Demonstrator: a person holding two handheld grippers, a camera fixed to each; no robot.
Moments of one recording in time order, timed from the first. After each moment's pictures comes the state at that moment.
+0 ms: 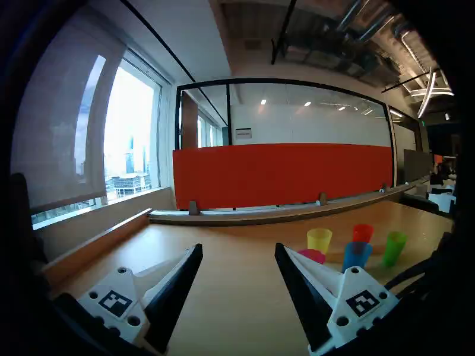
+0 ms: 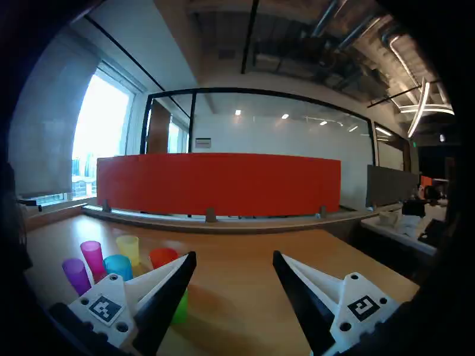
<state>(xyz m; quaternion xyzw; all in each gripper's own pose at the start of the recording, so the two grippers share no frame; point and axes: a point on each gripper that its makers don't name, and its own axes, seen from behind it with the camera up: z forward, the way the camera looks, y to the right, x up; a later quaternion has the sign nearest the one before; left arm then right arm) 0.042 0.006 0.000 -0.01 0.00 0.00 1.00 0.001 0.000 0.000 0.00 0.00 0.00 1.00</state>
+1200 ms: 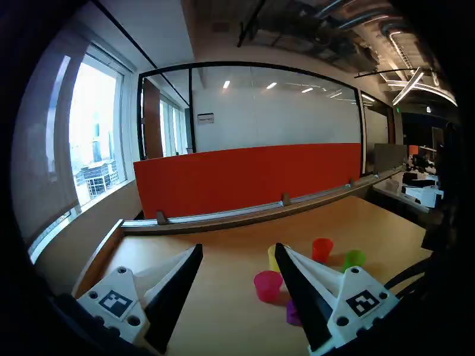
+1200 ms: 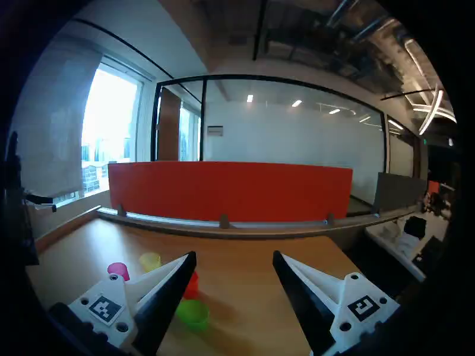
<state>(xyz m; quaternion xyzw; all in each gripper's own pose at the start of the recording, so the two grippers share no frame) 0.151 0.056 0.003 -0.12 -0.08 0.03 0.99 0.091 -0.024 -0.015 0.04 -0.06 -0.01 1.00</state>
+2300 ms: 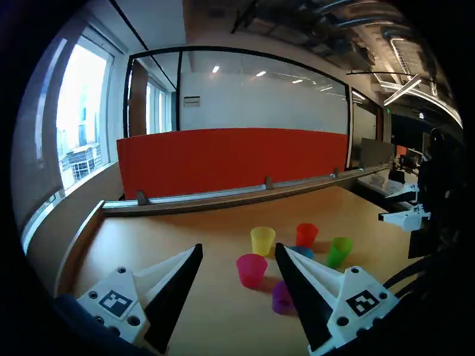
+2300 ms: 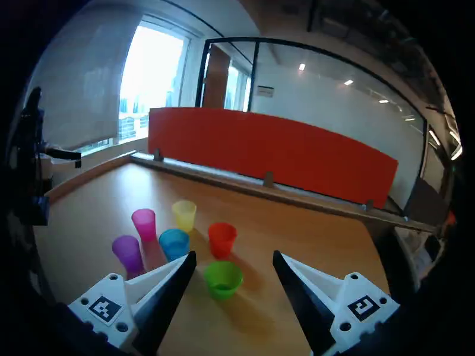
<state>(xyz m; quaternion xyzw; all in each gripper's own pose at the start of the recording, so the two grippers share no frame) 0.109 0.070 0.000 -0.16 -0.12 0.00 0.98 0.012 -0.095 -0.024 0.16 -0.18 -0.09 0.97</state>
